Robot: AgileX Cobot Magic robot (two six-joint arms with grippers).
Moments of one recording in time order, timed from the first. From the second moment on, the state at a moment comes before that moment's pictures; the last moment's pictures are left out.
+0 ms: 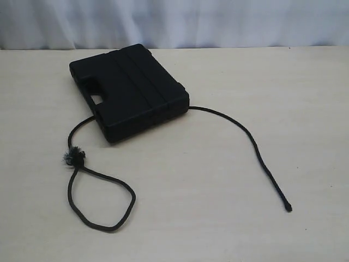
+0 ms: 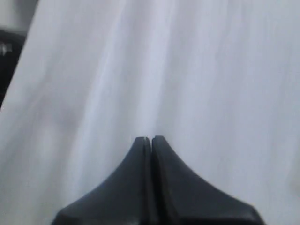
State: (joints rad) left arm -0.06 0.00 0.00 -0.10 -0.39 -0.15; right arm -0.01 0.01 0.00 0.15 0.22 -0.24
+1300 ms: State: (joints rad) left arm -0.06 1.57 -1.30 0.07 0.86 -0.07; right arm -0.01 0.01 0.00 0.21 0.11 -0.19
